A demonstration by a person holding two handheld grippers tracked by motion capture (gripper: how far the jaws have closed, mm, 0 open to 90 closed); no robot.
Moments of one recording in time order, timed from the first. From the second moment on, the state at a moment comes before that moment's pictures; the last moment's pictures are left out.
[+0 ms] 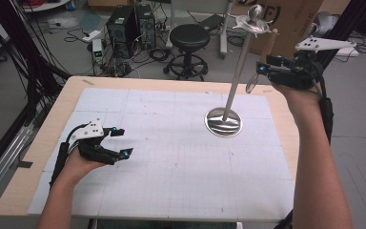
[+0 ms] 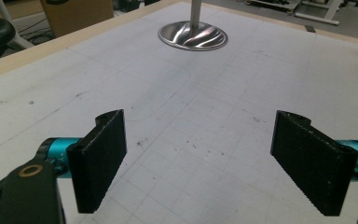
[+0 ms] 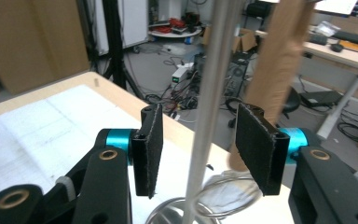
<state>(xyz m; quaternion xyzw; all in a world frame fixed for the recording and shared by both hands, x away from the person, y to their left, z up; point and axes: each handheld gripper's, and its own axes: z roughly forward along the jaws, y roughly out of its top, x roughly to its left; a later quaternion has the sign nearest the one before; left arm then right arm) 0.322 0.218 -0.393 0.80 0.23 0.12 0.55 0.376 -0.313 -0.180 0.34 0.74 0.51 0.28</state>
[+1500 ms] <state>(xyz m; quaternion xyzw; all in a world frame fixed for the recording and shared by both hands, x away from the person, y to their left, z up) 0.319 0.217 -0.399 0.79 0.24 0.12 0.55 0.319 -0.253 -0.277 0.22 0.77 0.56 0.21</state>
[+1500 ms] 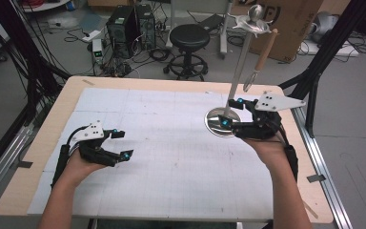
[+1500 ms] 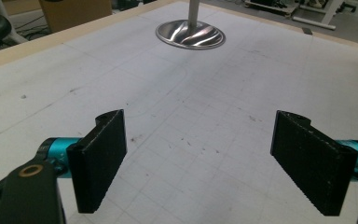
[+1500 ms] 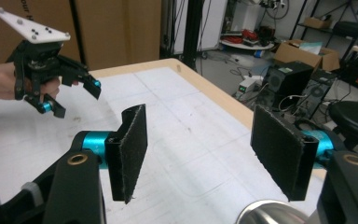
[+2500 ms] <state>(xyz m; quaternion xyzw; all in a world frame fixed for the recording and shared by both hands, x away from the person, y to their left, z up) 0.314 0.229 -0.397 0.77 0.24 0.13 0.57 0.305 -0.234 -0.379 0.25 0.79 0.53 0.16</state>
